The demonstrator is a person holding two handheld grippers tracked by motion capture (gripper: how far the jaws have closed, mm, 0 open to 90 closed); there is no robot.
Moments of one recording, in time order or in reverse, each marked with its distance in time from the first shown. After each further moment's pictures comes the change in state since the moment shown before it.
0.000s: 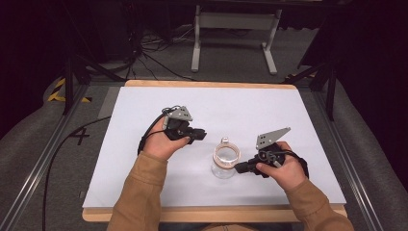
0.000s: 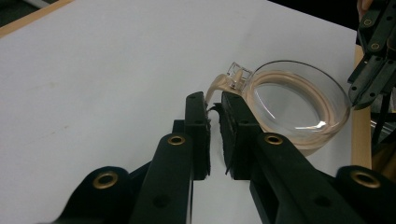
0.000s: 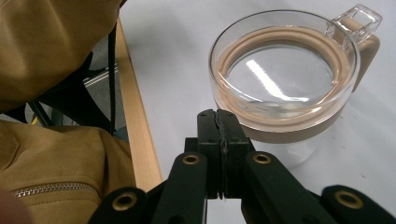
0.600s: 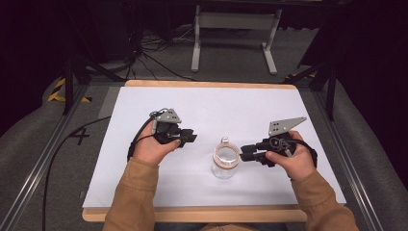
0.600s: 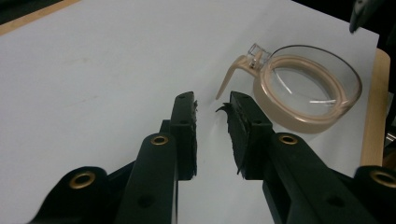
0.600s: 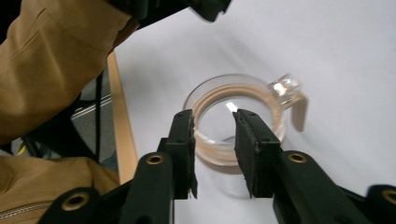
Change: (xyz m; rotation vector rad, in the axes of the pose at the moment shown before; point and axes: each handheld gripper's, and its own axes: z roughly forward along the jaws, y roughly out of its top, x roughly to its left) left arm 0.000 -0.023 -0.029 0.002 0.090 -0.073; right arm -0.015 0.015 -0.032 -0.144 -0.046 -0.017
